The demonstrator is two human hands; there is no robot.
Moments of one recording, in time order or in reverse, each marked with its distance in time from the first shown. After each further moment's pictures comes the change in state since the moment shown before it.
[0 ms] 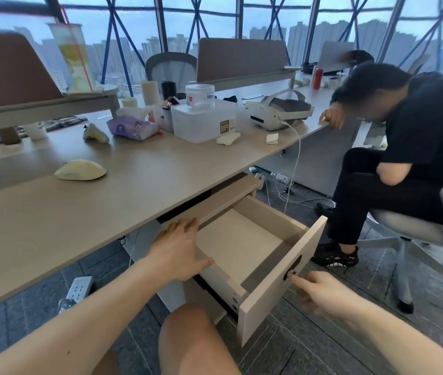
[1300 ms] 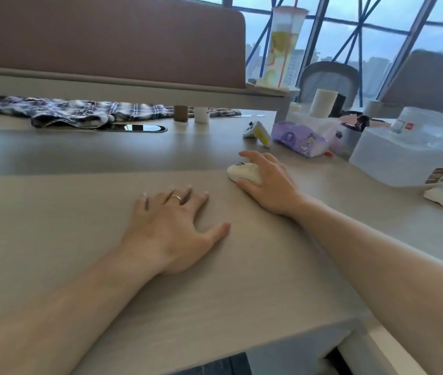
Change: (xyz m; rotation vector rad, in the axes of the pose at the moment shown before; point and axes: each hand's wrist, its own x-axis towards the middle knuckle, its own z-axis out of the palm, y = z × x) left_hand -0.075 -0.284 -0.069 -0.079 0.288 -0.580; right_hand 0.138 -0.440 0.297 -0.510 0.027 -1.224
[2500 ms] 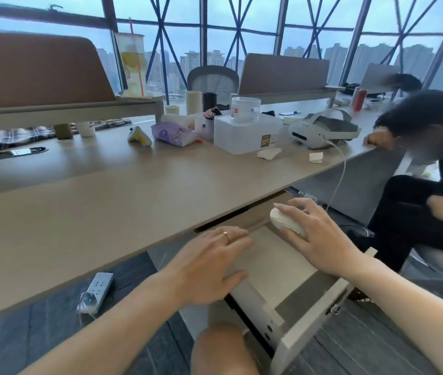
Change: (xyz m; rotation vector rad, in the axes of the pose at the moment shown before) left_hand -0.115 0.230 0.066 -0.109 0.001 0.989; right_hand -0.370 0.105 -0.176 -0.238 0.094 0.322
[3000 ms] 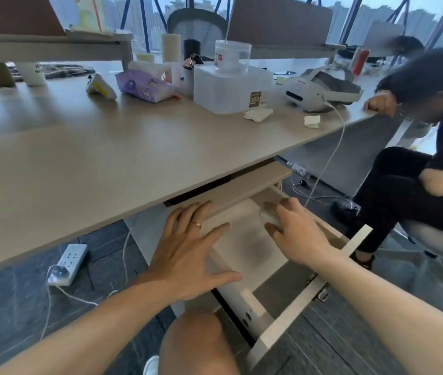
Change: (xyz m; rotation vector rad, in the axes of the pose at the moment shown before) left_hand 0.022 -0.011 0.084 0.109 -0.040 -0.286; right_hand 0.008 0.038 0.071 -0.117 -0.184 0.314
